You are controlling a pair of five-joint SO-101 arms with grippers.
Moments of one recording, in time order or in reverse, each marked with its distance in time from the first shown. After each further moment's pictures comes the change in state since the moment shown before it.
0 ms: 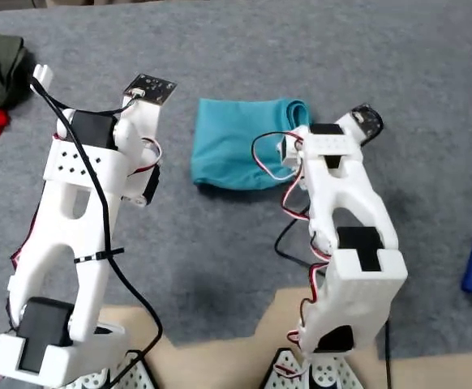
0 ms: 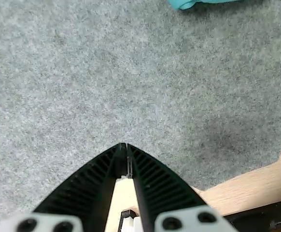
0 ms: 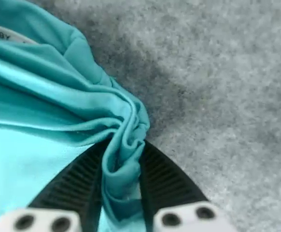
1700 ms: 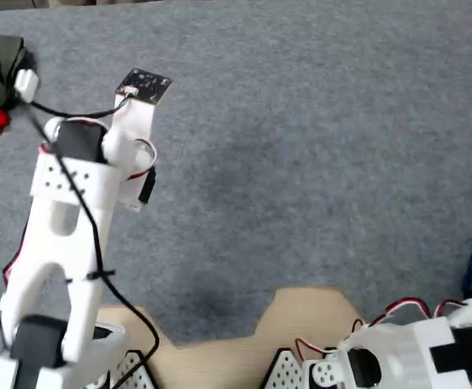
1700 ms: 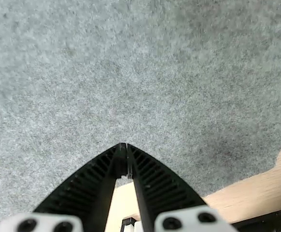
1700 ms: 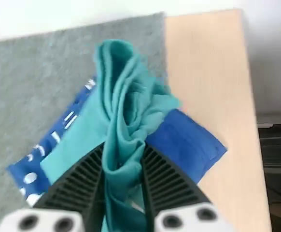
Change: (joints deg) left arm 0.0 -7.9 1.1 0.0 0.0; right arm 81.6 -14.9 -9.1 -5.7 46.2
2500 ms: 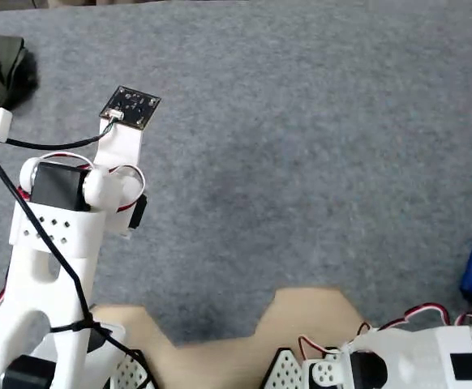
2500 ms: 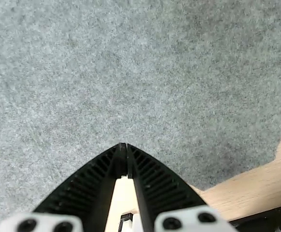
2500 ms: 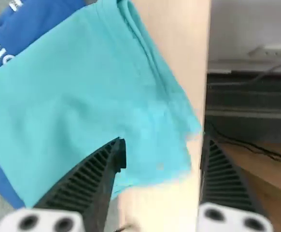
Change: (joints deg) left arm 0.0 -12.7 9.4 0.0 0.0; right arm 7.6 4.0 -9.1 21.8 14.2
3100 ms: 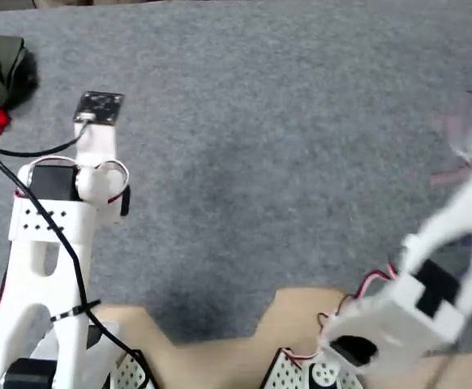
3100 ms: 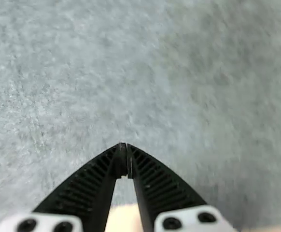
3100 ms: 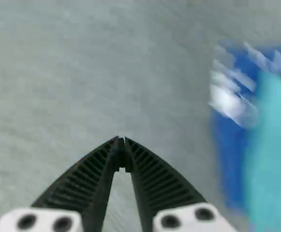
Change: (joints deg) left arm -9.8 0.0 16.6 -19.1 6.1; right arm -54.4 4.3 -18.8 12.2 -4.0
